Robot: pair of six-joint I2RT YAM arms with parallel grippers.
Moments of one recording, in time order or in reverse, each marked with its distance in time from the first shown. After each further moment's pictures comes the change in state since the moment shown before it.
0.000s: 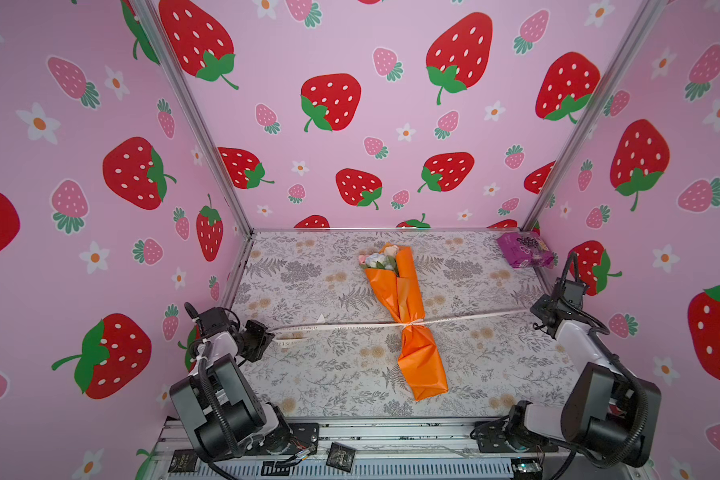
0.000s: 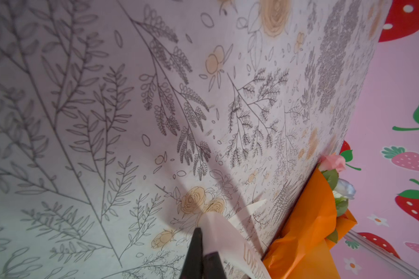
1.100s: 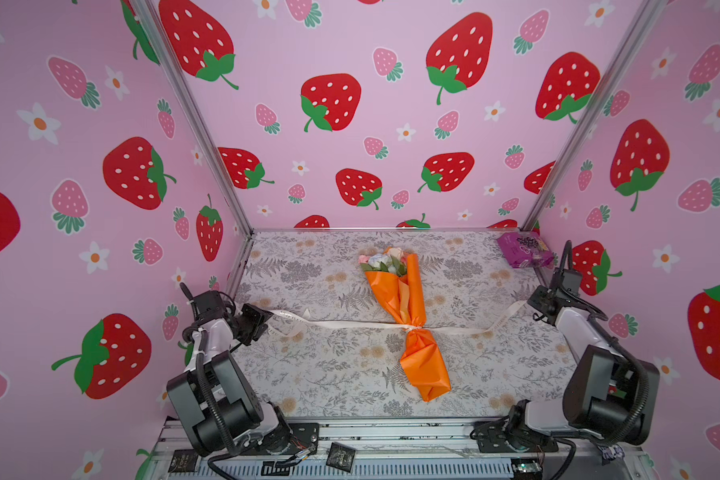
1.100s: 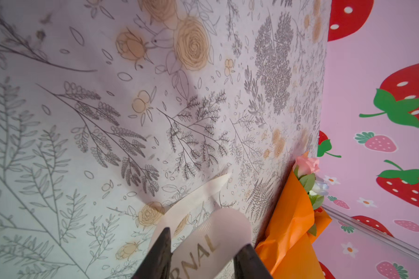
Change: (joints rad) left arm -0.094 -0.019 0.161 -0.073 -0.014 0.061; right arm 0.043 0.080 0.101 -0.045 -0.112 -0.074
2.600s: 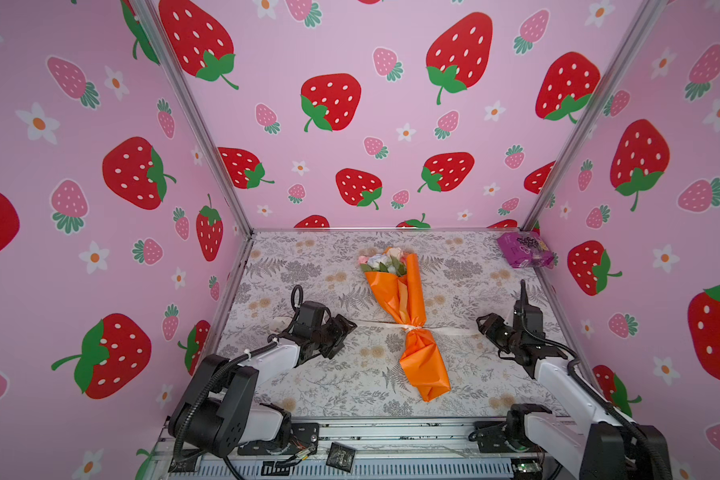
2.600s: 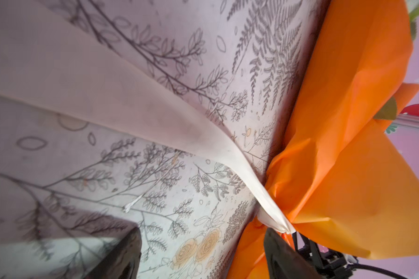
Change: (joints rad) left arm -0.875 0.039 -0.325 0.639 -0.175 -0.640; right arm 0.260 -0.351 -0.458 0.108 -0.382 0.409
